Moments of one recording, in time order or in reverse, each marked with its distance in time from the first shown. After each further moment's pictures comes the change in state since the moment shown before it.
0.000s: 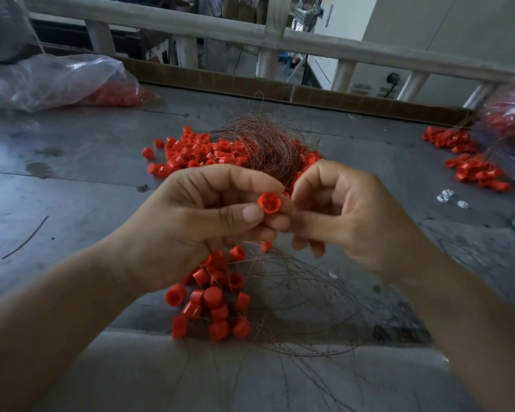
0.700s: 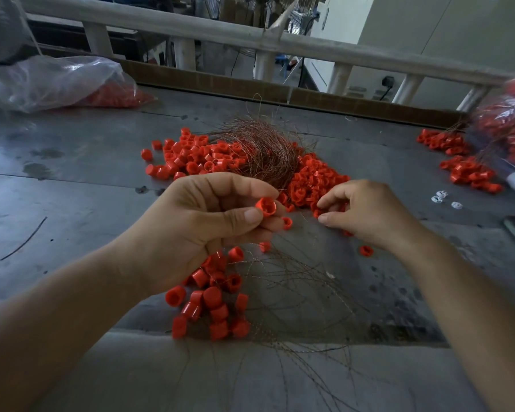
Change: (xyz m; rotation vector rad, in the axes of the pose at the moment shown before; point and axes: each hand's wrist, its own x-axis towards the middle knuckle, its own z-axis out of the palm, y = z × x) left_hand -0.002 0.001 0.003 -0.090 0.042 -0.085; right_hand 0.019 0.058 -0.049 -0.882 0.169 0.246
